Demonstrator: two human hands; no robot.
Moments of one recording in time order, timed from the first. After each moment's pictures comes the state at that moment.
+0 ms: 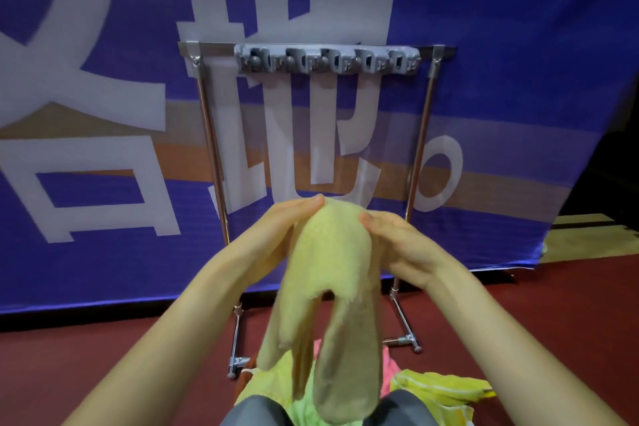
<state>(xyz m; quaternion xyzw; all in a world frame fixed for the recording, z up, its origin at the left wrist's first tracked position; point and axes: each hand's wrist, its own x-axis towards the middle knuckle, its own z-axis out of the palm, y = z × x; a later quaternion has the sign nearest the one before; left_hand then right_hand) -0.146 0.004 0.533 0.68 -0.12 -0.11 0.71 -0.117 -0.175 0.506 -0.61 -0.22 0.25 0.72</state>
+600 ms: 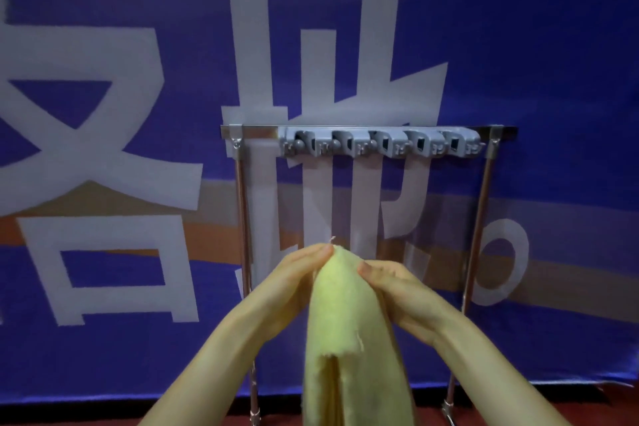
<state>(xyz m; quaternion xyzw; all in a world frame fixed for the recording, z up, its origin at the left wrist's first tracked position) -0.036 0.070 0.565 0.66 -0.16 -0.06 0.73 0.001 -0.099 0.543 -0.66 -0.23 0.22 0.68</state>
